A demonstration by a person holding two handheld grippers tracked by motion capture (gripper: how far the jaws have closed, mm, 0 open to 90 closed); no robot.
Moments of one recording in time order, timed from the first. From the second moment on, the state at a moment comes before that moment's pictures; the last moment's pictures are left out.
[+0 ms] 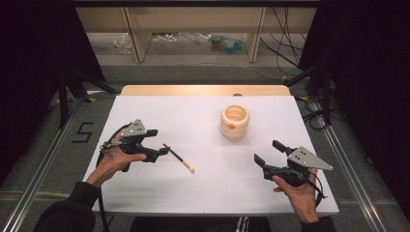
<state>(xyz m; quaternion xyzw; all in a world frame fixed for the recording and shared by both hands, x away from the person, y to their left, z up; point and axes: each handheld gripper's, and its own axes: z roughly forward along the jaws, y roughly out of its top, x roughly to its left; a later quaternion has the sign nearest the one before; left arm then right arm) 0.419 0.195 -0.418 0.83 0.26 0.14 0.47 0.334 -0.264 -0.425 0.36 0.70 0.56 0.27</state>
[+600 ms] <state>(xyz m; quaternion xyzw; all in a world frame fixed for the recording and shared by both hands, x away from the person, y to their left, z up) 0.436 0.156 -0.415 0.90 0.16 0.10 0.38 0.335 -0.262 -0.426 0.35 0.70 0.57 0.26</state>
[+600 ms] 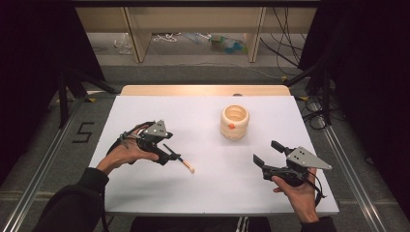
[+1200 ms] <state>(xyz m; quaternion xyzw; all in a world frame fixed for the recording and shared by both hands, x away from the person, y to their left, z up) 0.453 0.149 -0.425 0.93 0.12 0.08 0.33 0.337 -0.261 -0.427 0.34 0.70 0.56 0.27</state>
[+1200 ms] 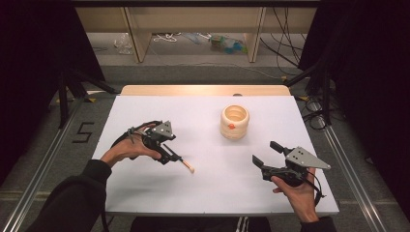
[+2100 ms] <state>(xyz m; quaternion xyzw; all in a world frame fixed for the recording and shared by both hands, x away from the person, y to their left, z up) 0.460 0.128 -0.431 0.95 0.09 0.05 0.29 0.336 -0.259 -0.428 0.34 0.71 0.56 0.25</state>
